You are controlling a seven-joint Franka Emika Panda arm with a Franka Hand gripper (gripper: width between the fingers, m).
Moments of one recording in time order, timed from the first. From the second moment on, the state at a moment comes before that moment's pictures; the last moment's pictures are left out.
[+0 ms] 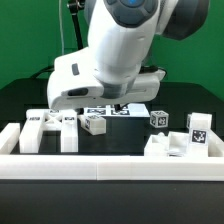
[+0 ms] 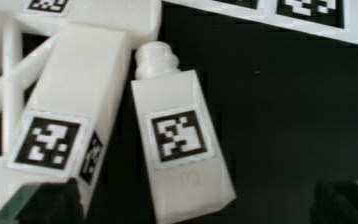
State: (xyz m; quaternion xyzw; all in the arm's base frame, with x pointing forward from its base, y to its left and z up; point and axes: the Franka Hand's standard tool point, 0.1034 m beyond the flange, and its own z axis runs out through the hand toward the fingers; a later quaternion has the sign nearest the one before) arm 0.482 -0.047 0.044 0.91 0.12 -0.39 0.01
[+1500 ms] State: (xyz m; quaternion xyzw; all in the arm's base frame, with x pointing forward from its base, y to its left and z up) arm 0.478 -0.044 0.020 0.89 0.11 -0.45 0.03
